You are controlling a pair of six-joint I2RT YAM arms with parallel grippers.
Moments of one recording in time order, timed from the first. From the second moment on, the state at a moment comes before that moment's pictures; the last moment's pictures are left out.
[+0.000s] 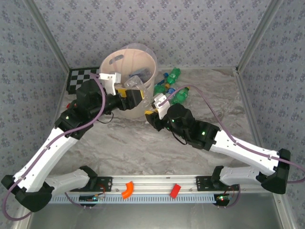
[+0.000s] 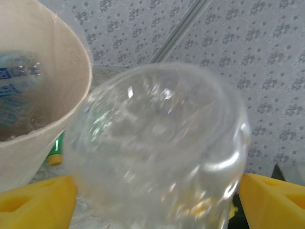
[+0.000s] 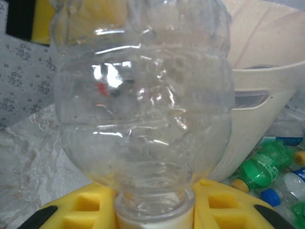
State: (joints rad) left arm -0.66 1.05 1.30 -0.49 0.21 -0.60; right arm 1.08 1.15 1.11 -0.27 0.28 0.12
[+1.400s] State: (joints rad) left arm -0.29 1.48 1.80 -0.63 0.12 -0.73; right arm 1.09 0.82 0.97 -0.26 0.46 0.12
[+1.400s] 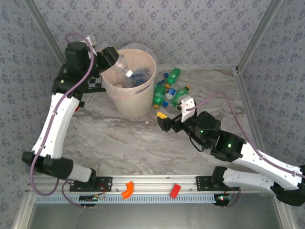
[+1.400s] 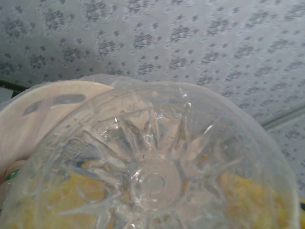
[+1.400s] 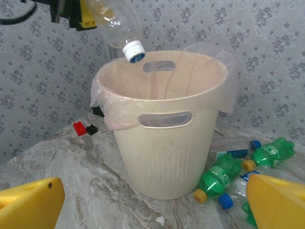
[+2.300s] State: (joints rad) left arm -0.28 1.51 1.87 -0.80 0.04 -0.81; right arm 1.05 0.80 0.91 -0.29 0.48 0.14
